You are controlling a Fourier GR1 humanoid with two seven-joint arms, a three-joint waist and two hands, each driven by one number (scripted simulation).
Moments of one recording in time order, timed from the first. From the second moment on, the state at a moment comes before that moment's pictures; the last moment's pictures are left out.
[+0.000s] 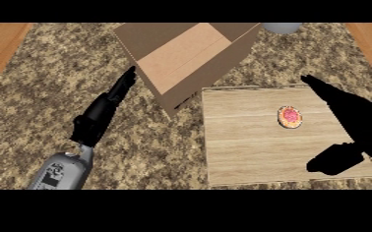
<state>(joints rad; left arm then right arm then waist) -0.22 0.26 -0.26 -1.52 0.04 0.00 0.06 -0.21 -0.70 0.24 -1.93 0.27 0.35 0.77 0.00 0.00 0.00</state>
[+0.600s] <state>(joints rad) -0.24 0.21 -0.19 -1.52 -0.01 -0.07 0.10 -0.22 -0.54 0.21 -1.82 0.45 0.44 0.67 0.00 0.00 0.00</state>
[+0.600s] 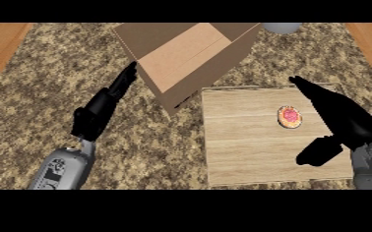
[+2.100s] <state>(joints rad) -0.16 0.12 -0.12 -1.56 -0.12 -0.15 0.07 -0.23 -0.38 0.14 -1.58 0.79 0.52 0.43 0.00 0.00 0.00</state>
